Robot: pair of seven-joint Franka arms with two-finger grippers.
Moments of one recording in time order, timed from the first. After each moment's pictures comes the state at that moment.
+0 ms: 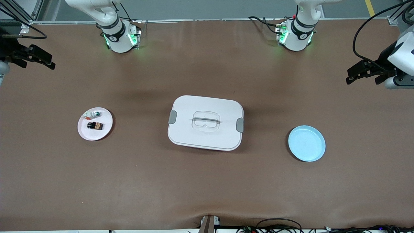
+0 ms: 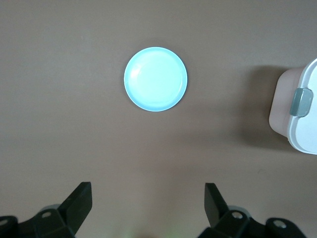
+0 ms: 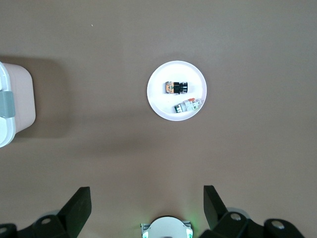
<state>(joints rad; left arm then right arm) 0.08 -0.04 -0.14 -1.61 -0.03 1.55 -0.06 0.08 -0.13 -0.09 -1.64 0.00 1.41 0.07</state>
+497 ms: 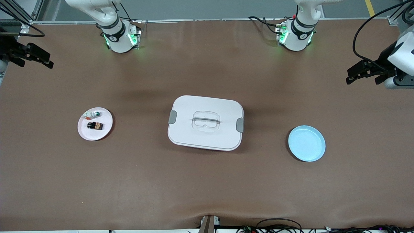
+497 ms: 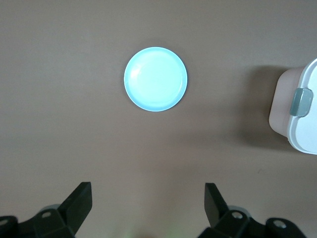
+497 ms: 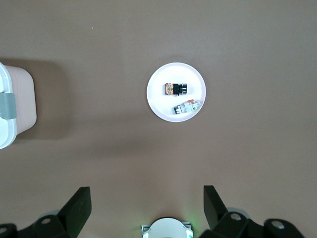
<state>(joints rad) 0.08 -0.04 -0.14 -1.61 -0.03 1.55 -0.06 0.08 -0.14 -0.08 -1.64 0.00 1.42 0.07</state>
